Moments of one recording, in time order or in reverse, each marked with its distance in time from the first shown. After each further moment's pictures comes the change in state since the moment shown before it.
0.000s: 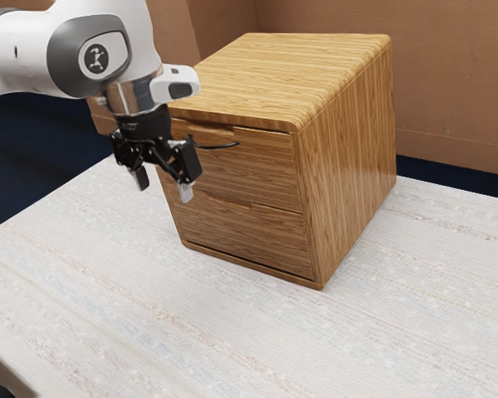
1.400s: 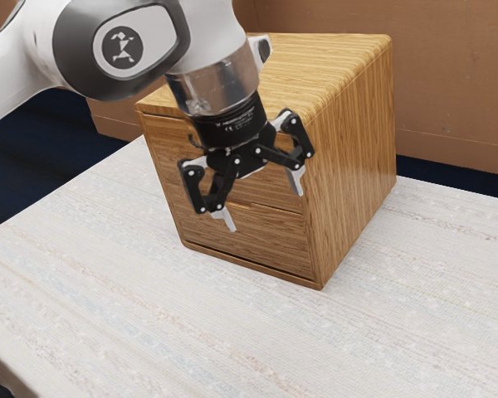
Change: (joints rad) arm -0.365 -0.090 -0.011 0.010 -0.096 0.026 -1.320
